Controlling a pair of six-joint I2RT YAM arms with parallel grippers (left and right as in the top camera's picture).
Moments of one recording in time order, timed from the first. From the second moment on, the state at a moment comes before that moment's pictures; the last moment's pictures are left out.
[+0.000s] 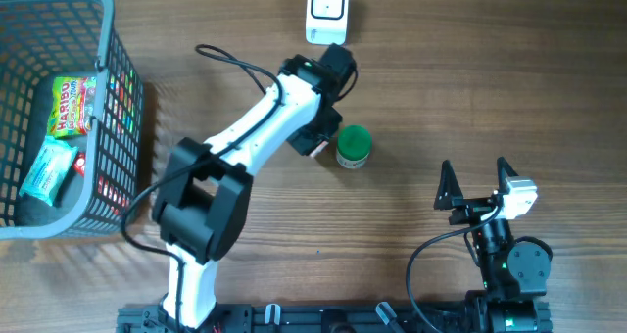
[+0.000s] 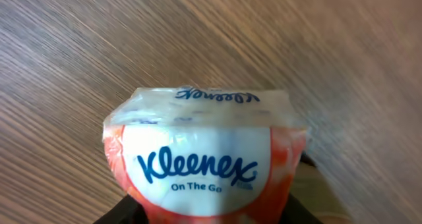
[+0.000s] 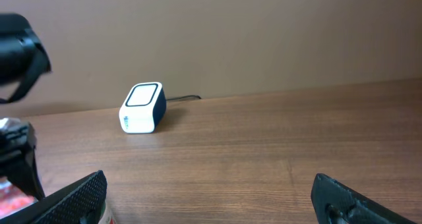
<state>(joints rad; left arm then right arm) -0.59 2.08 1.66 -1.12 -0.03 -1.31 0.02 0.02 0.01 0.00 -0.08 0.15</state>
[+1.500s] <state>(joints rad) 0.14 1.44 1.87 -1.32 -0.24 -1.06 0.02 0.02 0.01 0.00 -0.08 0.15</state>
